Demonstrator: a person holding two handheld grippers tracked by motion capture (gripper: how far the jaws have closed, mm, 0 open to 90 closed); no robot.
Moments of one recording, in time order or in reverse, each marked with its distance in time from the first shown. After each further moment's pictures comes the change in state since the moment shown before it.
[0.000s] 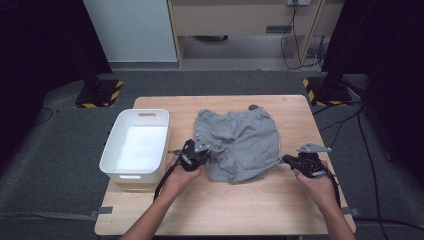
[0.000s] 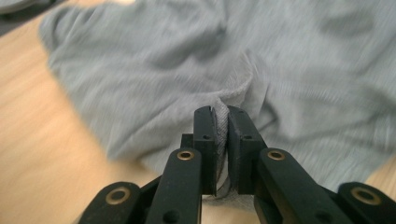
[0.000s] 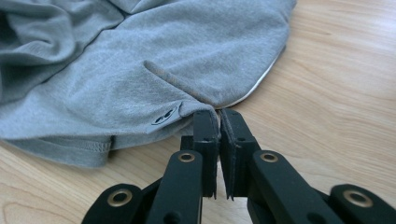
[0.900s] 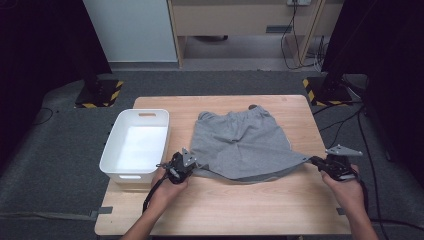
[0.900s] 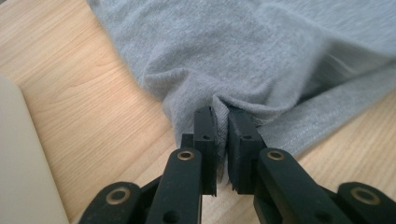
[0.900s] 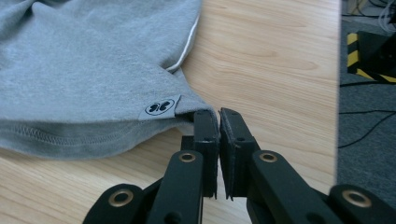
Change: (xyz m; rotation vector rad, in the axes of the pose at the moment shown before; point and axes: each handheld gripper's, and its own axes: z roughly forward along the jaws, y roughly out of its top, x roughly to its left) left arm 0.005 -0.045 -0.010 0.089 0.101 0.035; right arm -0.057 -0.024 -0.045 0.026 -0.152 0.043
